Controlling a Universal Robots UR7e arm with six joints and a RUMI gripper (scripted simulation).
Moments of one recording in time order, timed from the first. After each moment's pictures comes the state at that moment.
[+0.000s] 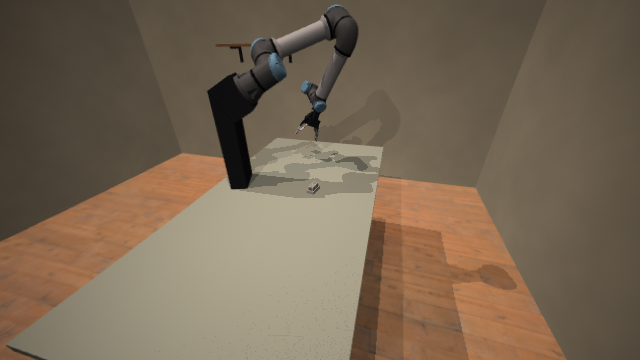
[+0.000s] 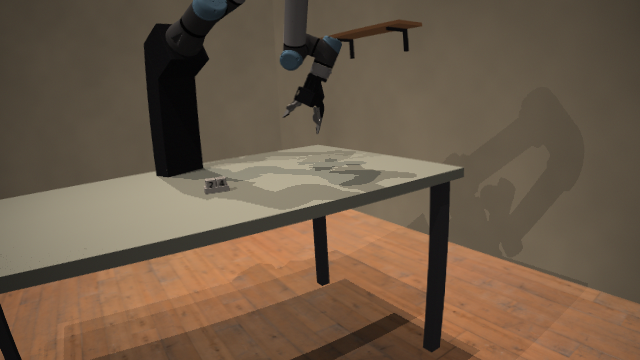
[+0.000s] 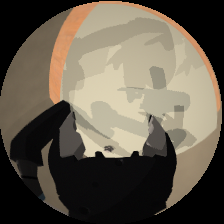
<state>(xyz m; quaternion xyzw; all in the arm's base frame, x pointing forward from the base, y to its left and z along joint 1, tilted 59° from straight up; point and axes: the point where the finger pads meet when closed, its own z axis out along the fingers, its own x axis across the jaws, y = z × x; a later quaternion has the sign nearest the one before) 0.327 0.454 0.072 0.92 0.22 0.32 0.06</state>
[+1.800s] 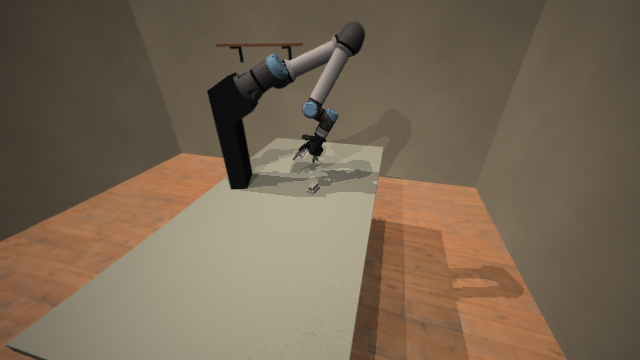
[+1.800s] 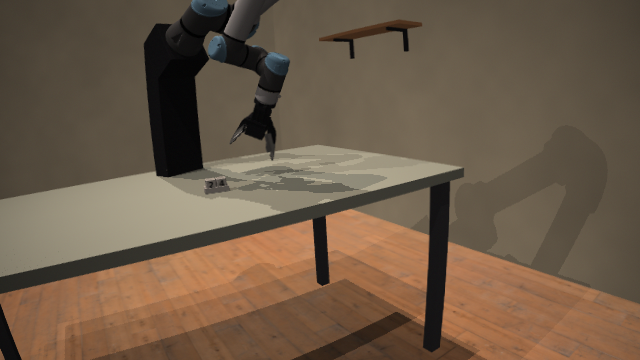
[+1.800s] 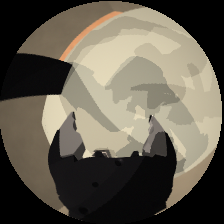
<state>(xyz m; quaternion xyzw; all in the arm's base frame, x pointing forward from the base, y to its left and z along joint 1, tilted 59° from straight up) 0.454 0.239 0.015 0.87 0.41 0.26 0.00</state>
